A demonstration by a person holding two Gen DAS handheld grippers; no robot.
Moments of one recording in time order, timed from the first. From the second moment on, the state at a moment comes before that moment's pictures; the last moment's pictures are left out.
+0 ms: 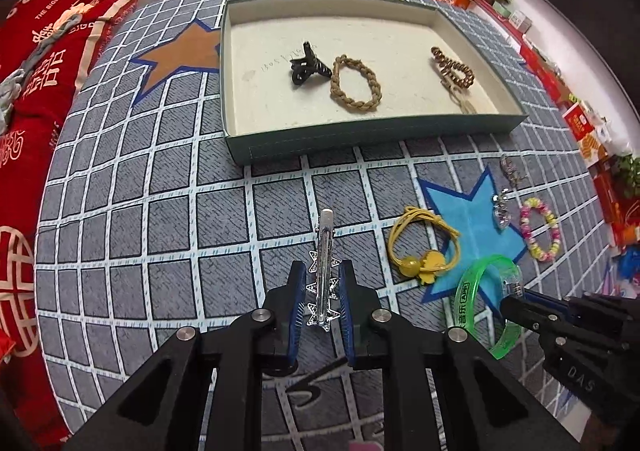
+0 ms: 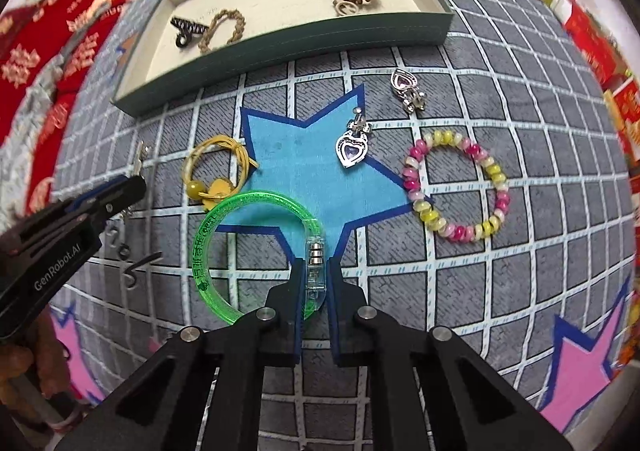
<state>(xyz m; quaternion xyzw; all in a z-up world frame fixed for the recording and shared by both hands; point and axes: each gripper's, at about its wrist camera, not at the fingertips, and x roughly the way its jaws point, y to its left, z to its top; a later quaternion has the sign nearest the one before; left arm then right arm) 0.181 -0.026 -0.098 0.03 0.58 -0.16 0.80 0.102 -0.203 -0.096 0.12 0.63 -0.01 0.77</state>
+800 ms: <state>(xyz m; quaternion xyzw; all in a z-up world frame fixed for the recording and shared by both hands) 0.246 -0.037 -0.046 0.01 0.54 -0.17 0.83 0.154 -0.264 -0.027 0.20 0.58 0.02 0.79</state>
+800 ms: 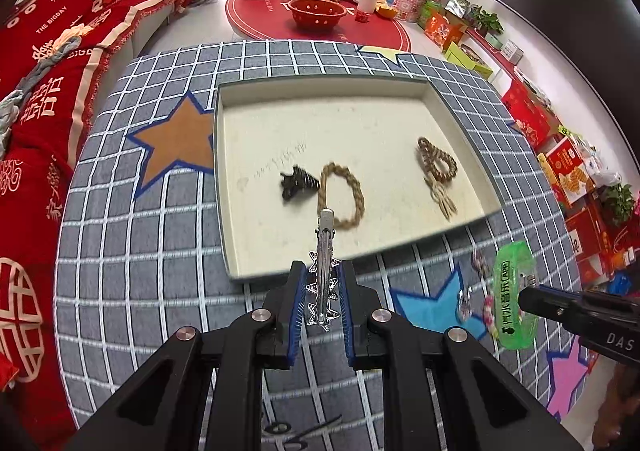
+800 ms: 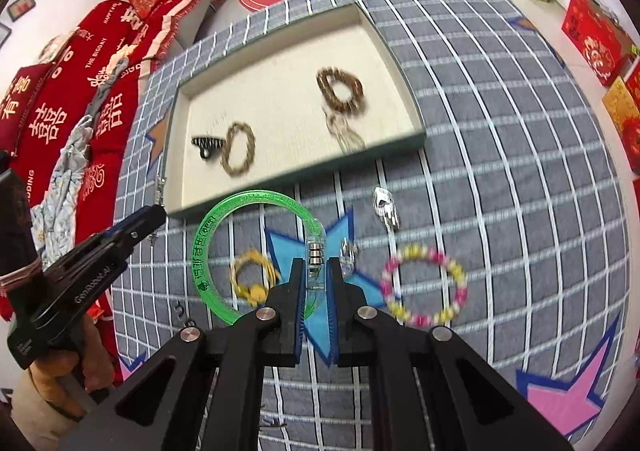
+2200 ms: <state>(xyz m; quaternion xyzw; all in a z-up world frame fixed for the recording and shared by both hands) 0.355 -0.080 -0.109 0.05 0.58 -0.11 0.81 0.314 -0.271 -0.079 0.13 0.60 0.02 0.79</state>
